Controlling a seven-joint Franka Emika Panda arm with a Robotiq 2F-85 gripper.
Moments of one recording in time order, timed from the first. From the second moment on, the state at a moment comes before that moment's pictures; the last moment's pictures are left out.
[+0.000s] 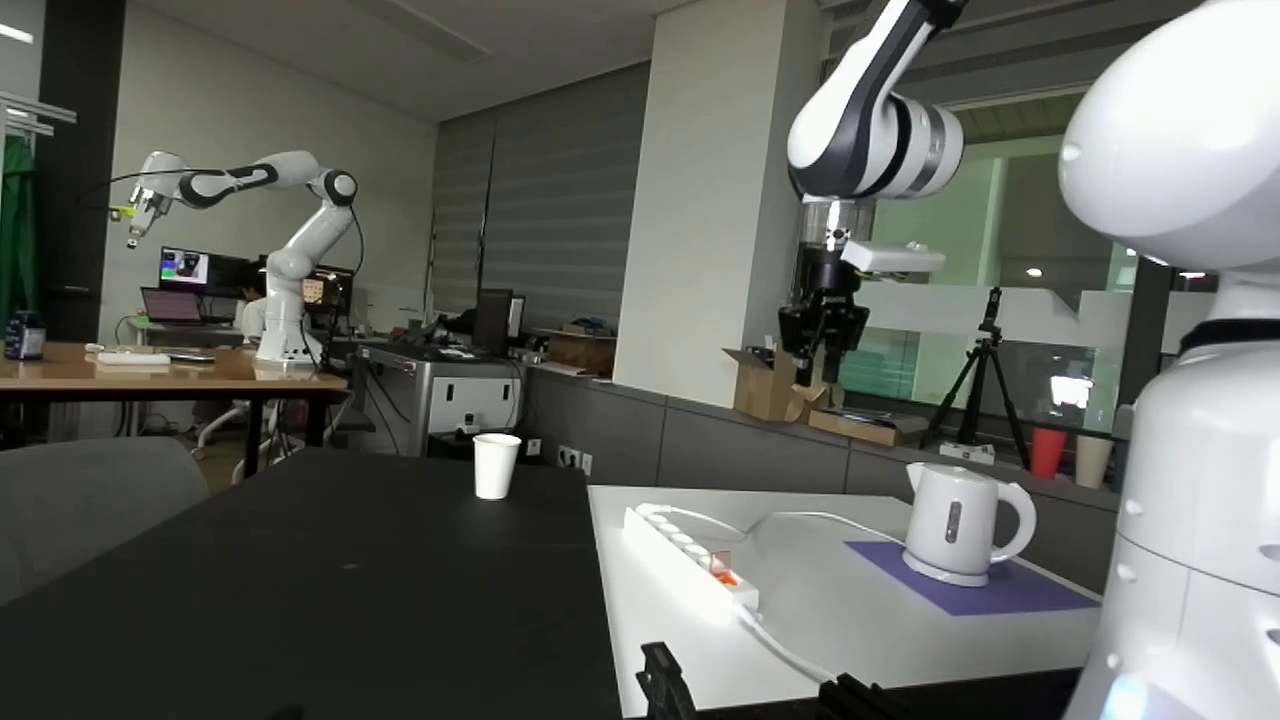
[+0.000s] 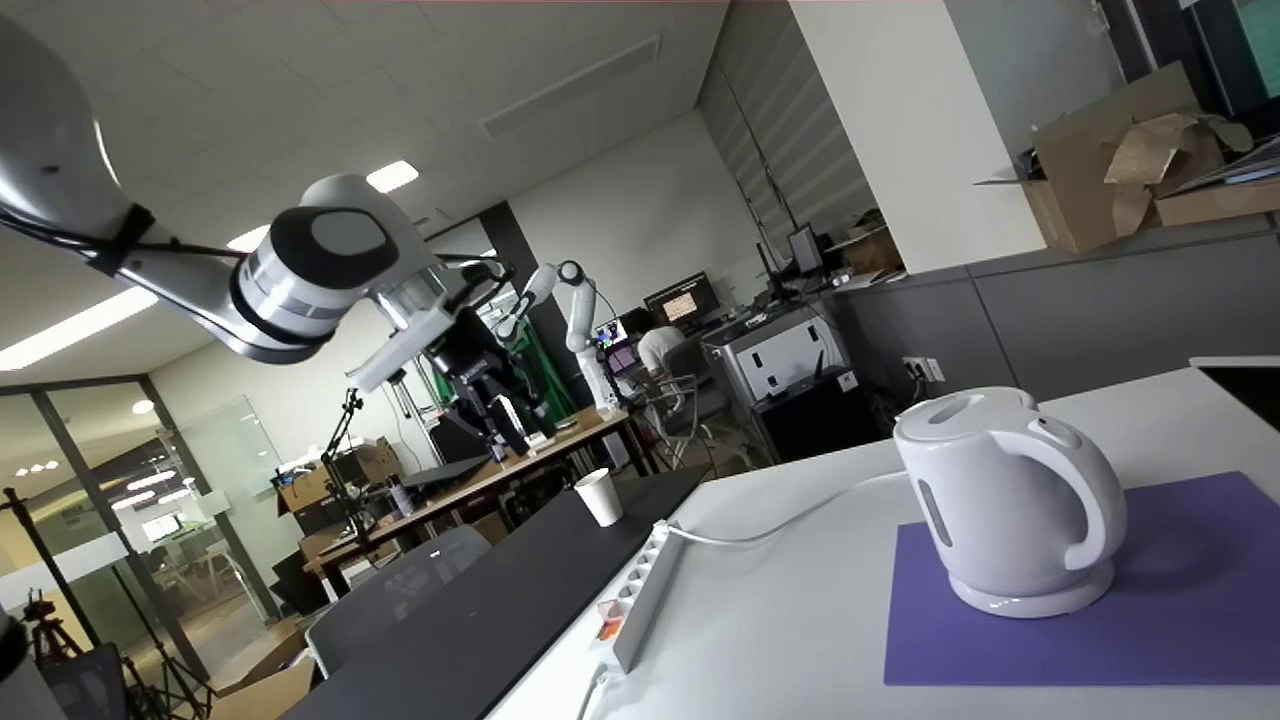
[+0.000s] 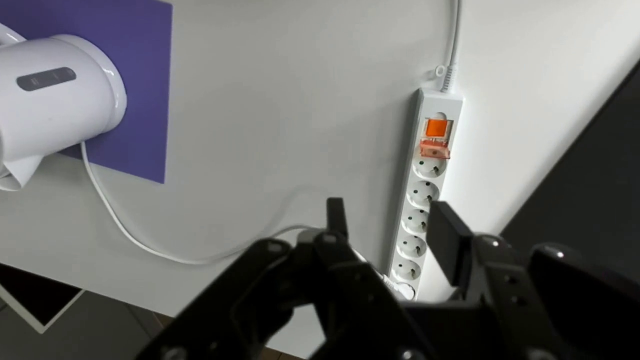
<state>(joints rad) -0.04 -0.26 -0.02 -2.65 -0.19 2.58 -0.16</state>
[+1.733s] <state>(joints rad) 0.04 0.03 0.06 -2.53 -0.20 2.67 -0.02</state>
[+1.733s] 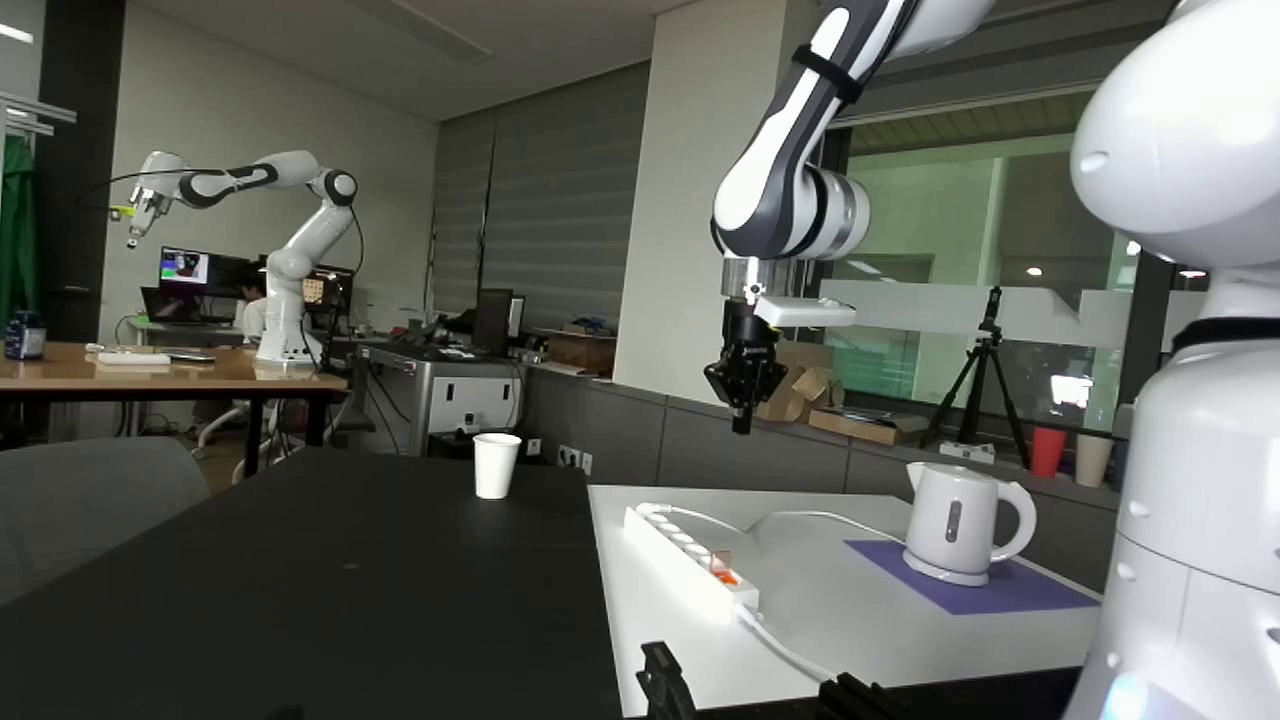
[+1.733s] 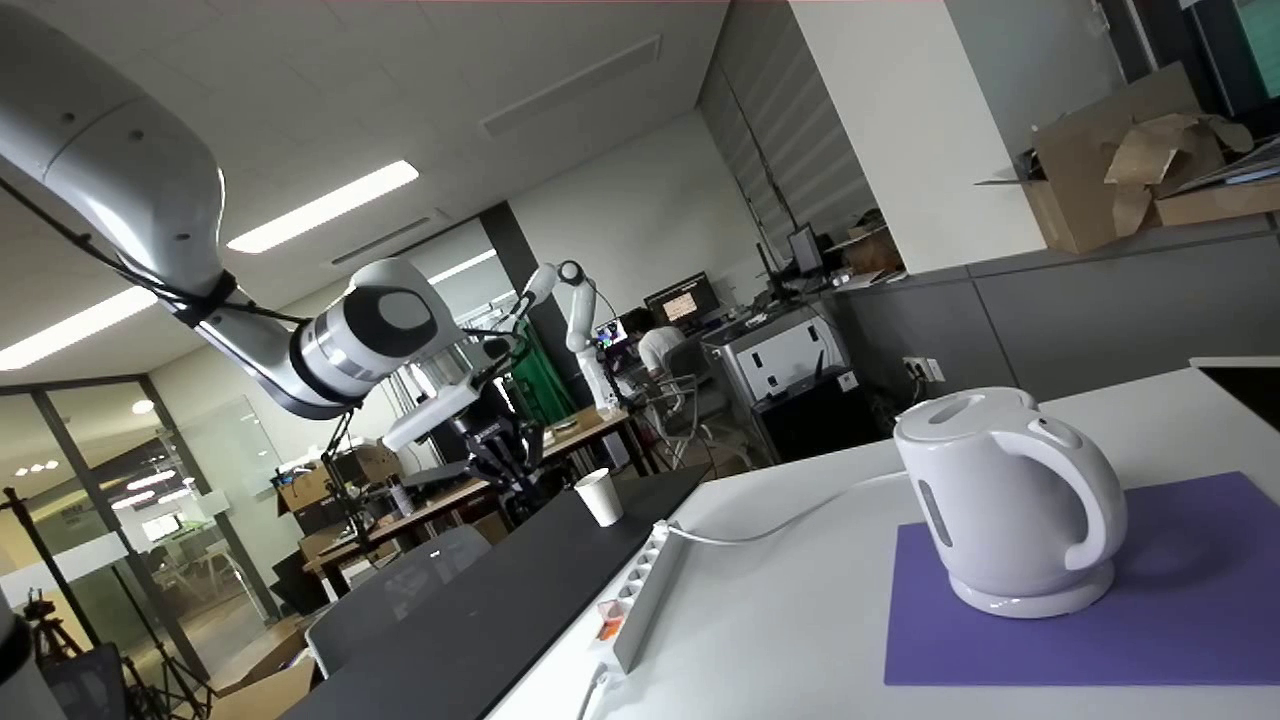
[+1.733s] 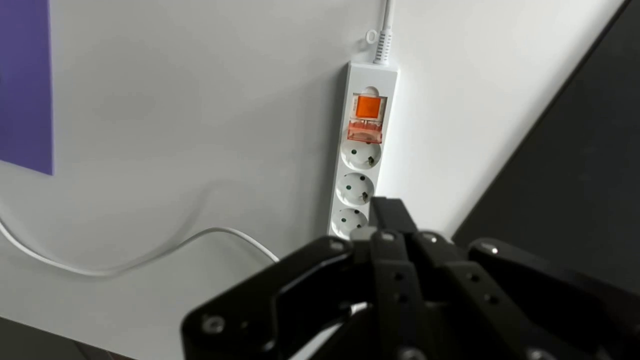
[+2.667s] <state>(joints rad) 0.15 0.29 -0.04 -2.48 -0.52 2.83 0.44</state>
